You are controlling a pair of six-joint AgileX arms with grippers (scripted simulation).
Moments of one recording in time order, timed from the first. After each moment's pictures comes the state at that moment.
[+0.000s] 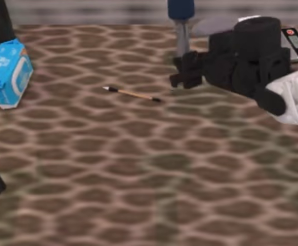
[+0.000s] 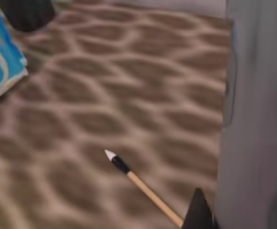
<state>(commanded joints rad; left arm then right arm) 0.00 0.00 0.00 0.00 0.00 0.00 0.46 1.92 1.07 0.42 -0.19 0.17</state>
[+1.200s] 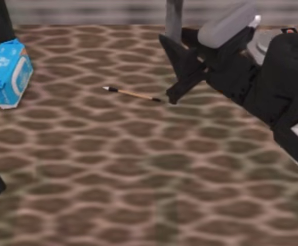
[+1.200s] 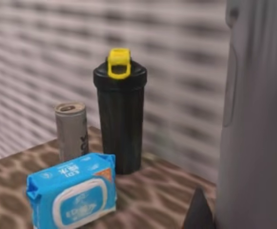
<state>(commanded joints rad) 0.00 0.00 0.00 0.00 0.00 0.00 0.59 1.64 0.79 0.87 -0.18 0.03</state>
